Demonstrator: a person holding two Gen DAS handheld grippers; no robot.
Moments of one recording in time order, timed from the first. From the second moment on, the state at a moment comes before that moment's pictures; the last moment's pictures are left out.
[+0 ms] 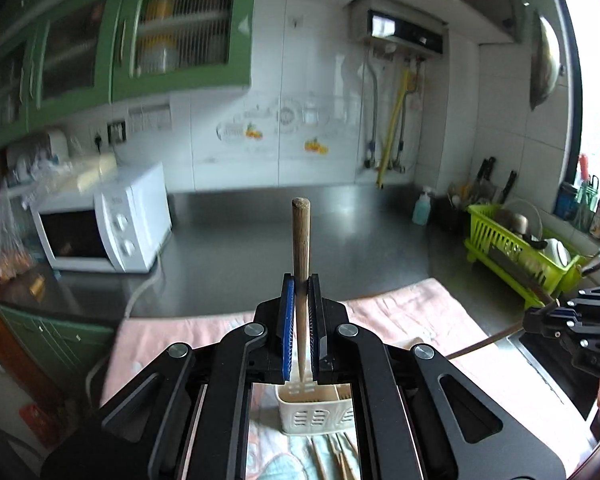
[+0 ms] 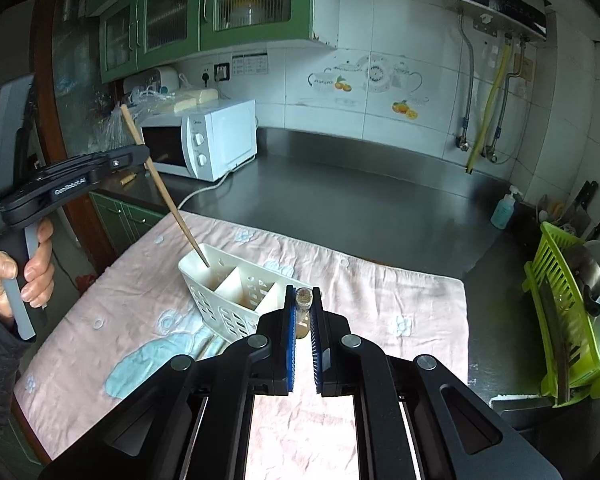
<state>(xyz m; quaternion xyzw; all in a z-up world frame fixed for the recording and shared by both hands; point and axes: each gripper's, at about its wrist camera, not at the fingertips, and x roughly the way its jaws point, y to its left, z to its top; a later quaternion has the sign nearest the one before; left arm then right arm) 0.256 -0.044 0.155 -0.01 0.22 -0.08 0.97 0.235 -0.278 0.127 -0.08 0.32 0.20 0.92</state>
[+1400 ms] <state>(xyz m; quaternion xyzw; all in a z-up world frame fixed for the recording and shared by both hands) 0.093 -0.026 0.012 -0.01 0.32 -0.09 0.94 0.097 -0.277 -0.020 -0.04 0.36 0.20 0.91</state>
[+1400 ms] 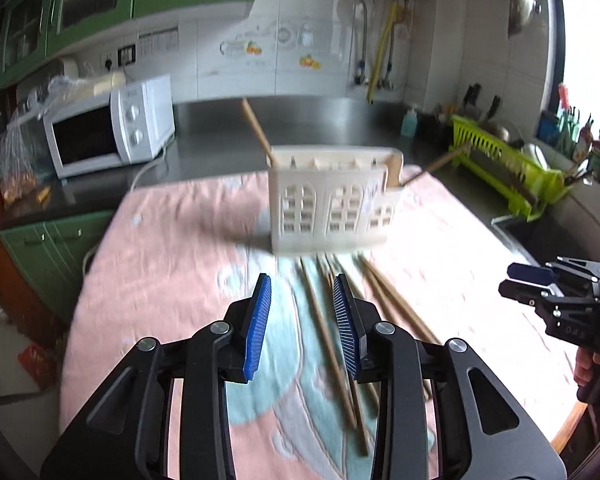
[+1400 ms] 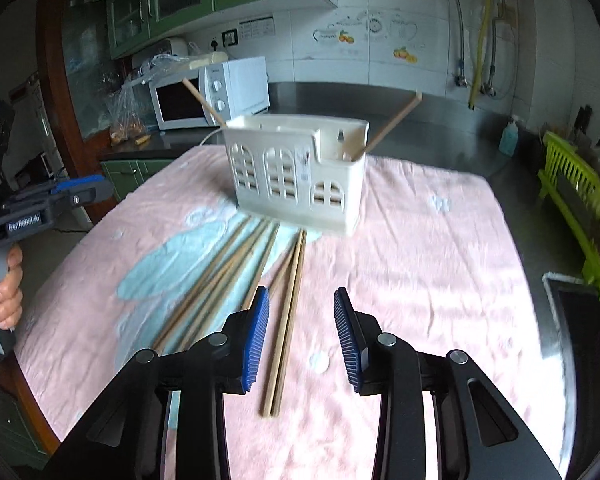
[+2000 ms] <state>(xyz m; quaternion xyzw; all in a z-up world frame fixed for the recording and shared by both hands) 0.056 -0.064 -0.087 -0.02 0.39 -0.18 0.90 0.075 -0.275 -0.072 -0.03 0.39 0.20 0.90</state>
